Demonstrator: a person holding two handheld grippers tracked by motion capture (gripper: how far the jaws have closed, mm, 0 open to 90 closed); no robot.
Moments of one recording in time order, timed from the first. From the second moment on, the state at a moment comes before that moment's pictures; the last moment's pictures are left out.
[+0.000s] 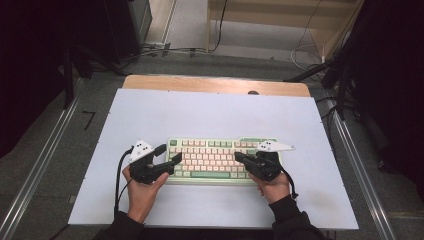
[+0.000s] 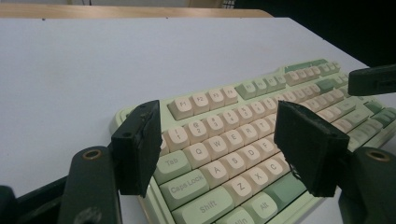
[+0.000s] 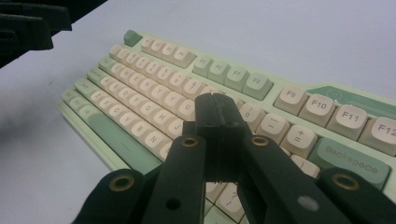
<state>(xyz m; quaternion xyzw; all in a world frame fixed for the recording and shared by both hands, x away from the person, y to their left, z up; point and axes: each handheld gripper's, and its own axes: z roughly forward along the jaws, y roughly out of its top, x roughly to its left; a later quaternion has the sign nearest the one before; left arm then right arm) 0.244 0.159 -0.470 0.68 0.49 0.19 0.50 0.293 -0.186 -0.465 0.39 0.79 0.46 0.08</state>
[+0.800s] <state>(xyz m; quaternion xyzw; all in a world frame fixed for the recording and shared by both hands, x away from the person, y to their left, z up) 0.242 0.170 -0.473 0.68 0.50 0.19 0.50 0.285 -0.177 -0.484 0.37 0.84 0.40 0.08</state>
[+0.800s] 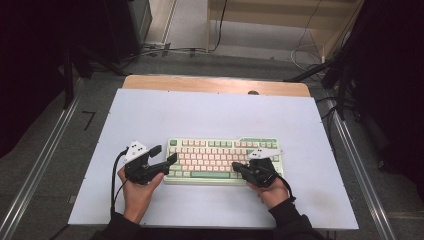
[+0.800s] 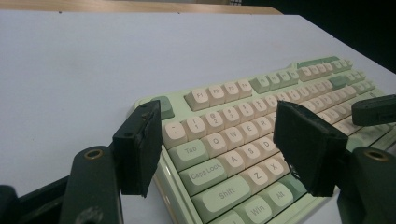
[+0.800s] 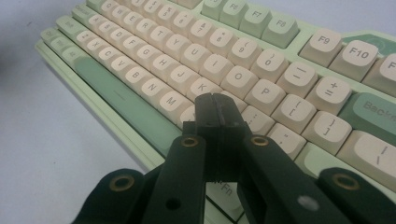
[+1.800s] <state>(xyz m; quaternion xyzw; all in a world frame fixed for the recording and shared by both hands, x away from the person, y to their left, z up) 0.242 0.162 -0.475 0.70 0.49 0.19 0.49 0.290 -0.196 -0.472 0.40 0.78 0.46 0.09</state>
